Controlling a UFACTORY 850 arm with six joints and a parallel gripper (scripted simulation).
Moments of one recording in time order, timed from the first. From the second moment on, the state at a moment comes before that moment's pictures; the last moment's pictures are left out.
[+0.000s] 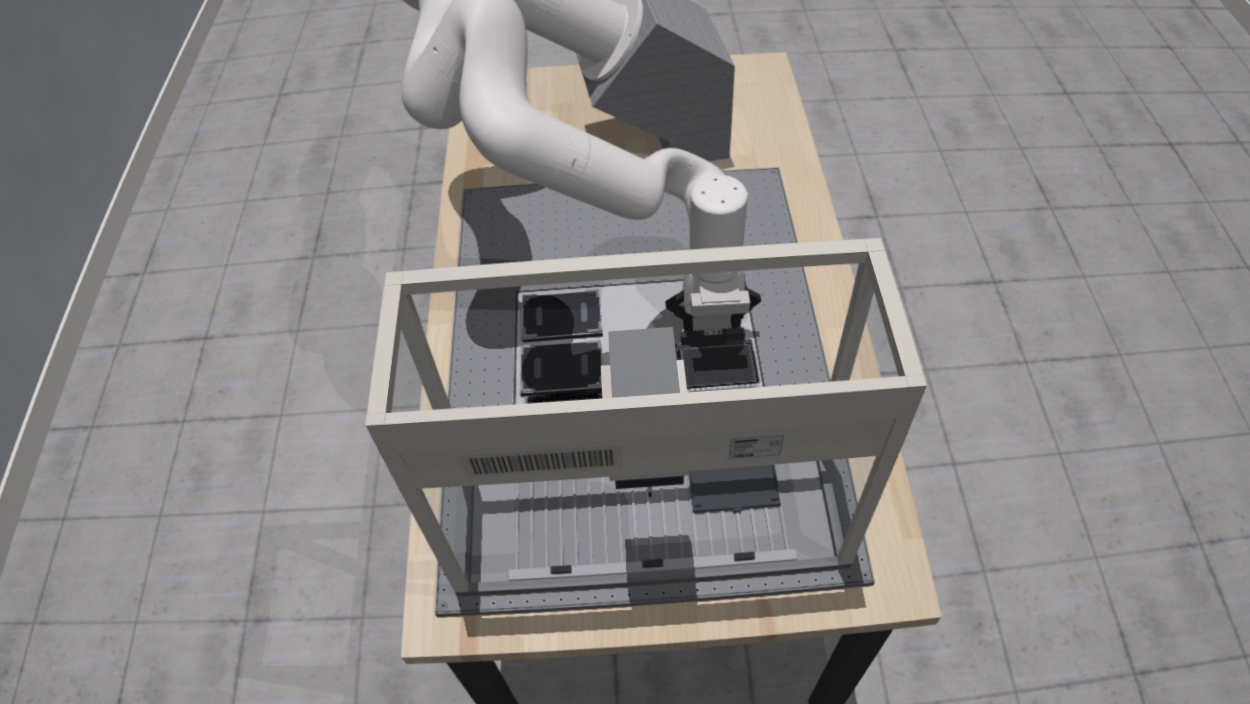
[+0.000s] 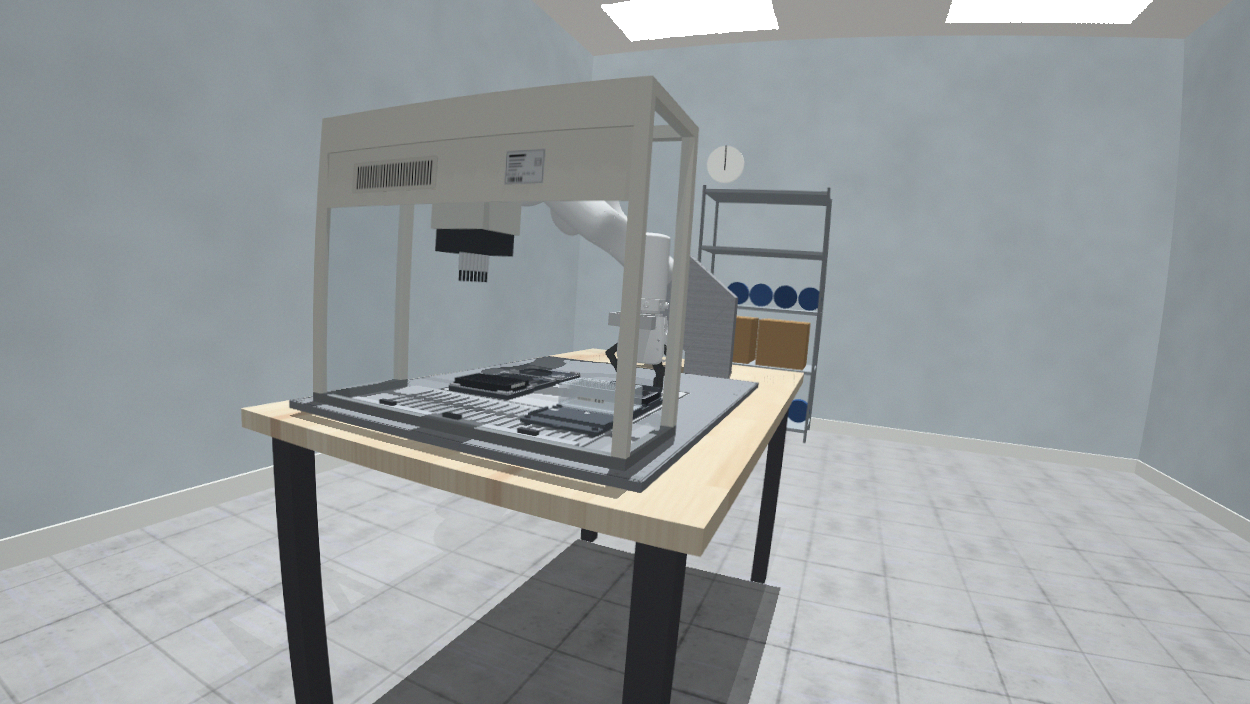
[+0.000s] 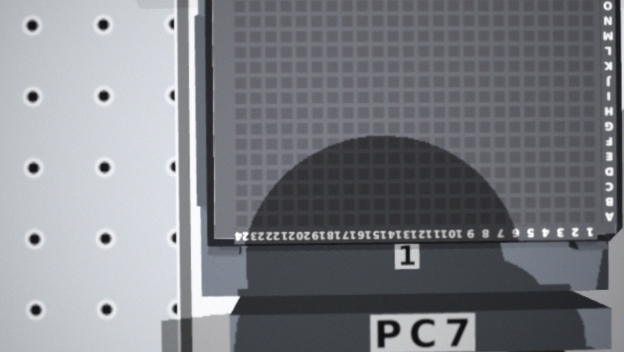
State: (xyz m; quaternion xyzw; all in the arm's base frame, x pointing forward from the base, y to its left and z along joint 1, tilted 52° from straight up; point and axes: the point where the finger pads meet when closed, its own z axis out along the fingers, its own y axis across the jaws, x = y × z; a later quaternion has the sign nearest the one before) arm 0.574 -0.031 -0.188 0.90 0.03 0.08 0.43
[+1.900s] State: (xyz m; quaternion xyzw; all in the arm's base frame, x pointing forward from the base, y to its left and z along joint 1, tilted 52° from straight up) arm 0.624 -0.025 -0.182 0.90 0.03 0.08 0.43
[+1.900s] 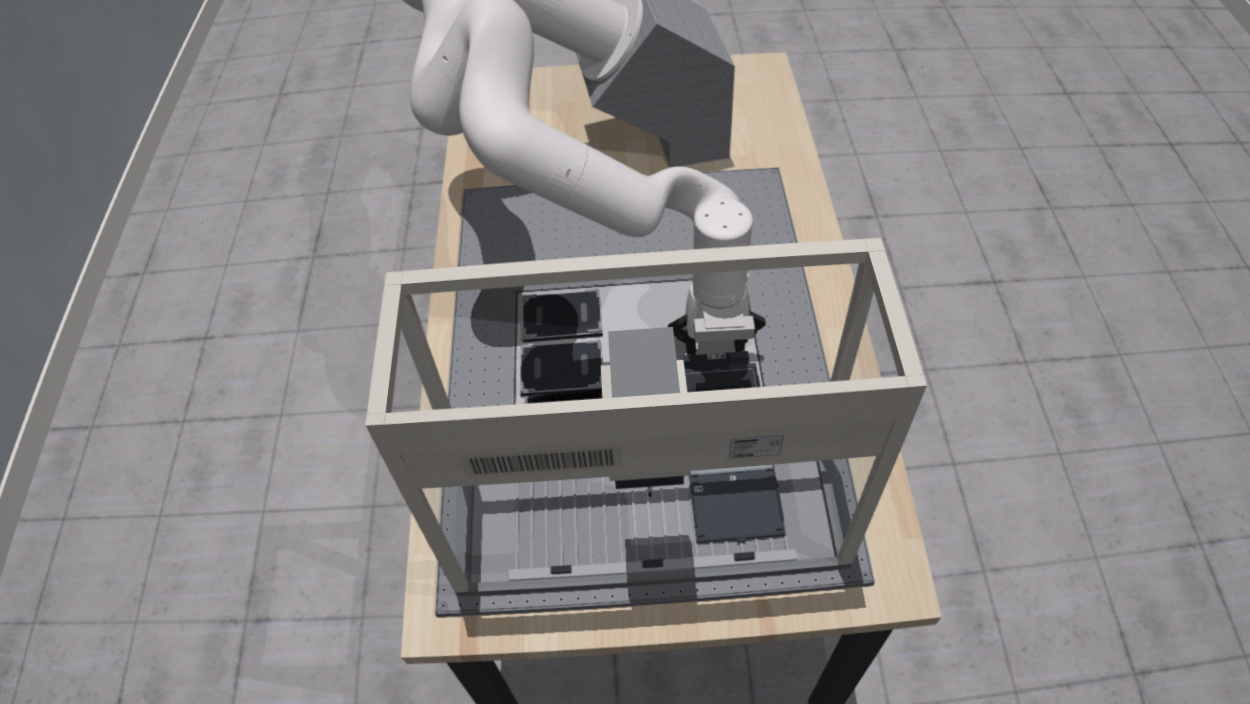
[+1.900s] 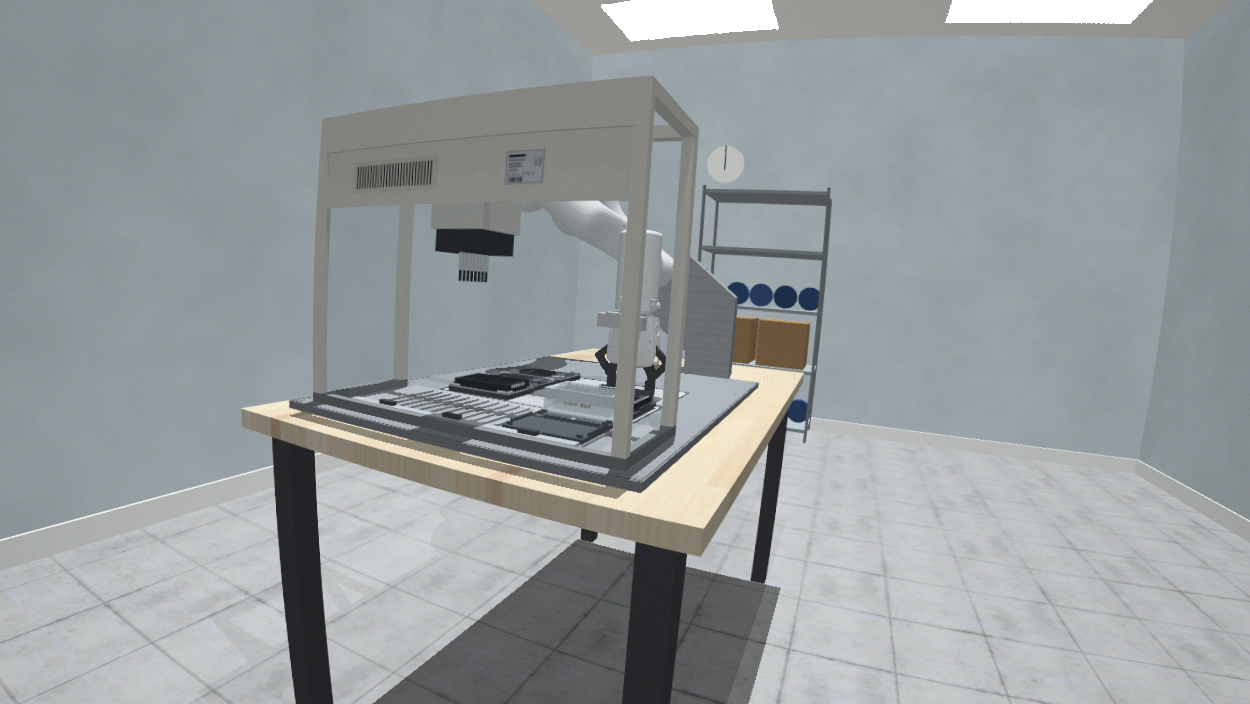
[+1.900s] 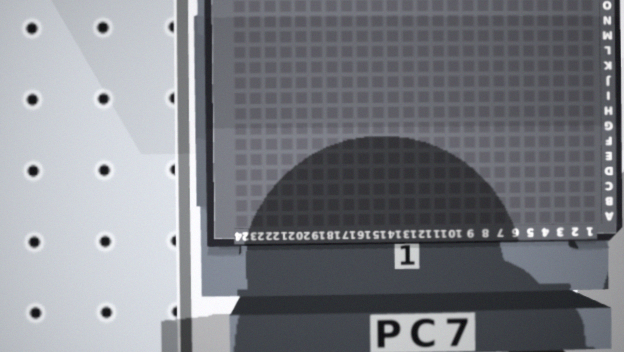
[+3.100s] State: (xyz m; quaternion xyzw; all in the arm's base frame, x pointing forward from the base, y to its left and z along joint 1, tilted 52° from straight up) arm 0.643 -0.023 -0.180 0.90 0.03 0.08 0.43
